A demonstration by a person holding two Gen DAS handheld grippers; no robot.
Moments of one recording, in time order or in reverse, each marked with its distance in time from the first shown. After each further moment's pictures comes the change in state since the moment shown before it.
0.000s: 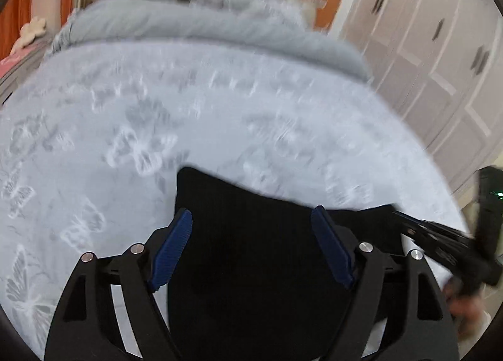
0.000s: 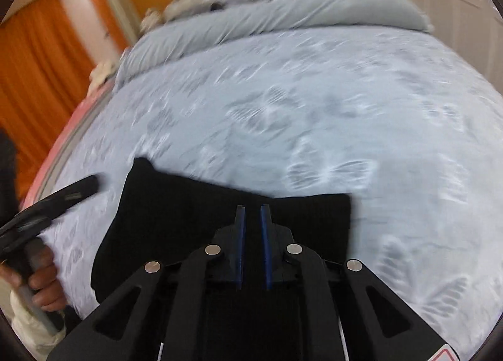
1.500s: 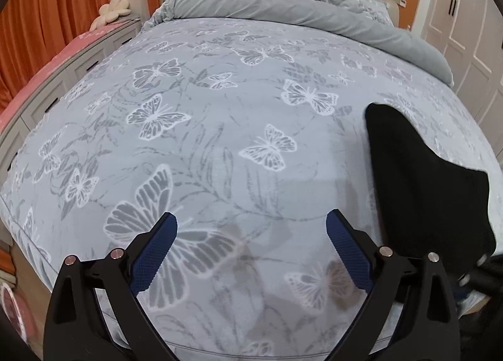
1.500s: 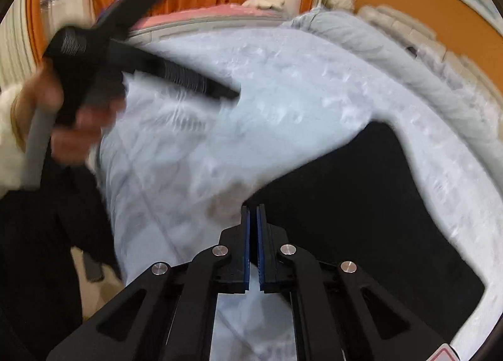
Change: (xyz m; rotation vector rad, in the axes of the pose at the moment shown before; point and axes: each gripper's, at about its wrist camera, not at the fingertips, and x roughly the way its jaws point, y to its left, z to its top) left arm -0.099 0.150 -0.096 -0.149 -0.003 0.330; right arm 0.020 0.210 -0.127 -0.789 0.087 0.134
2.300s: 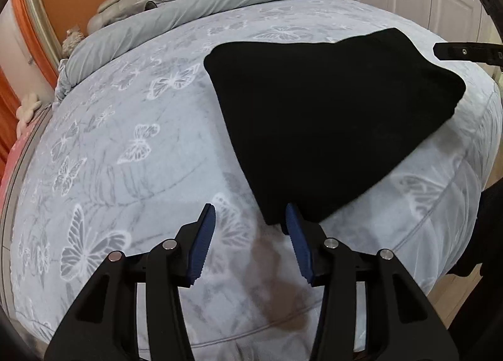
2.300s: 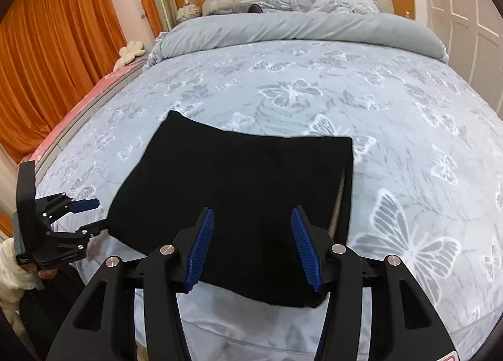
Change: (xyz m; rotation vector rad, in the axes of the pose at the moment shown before) left arm 0.004 -0.110 -0.078 0.569 -0.003 -0.163; right arm -0.114 -0.174 -0.117 0.677 -0.146 -0.157
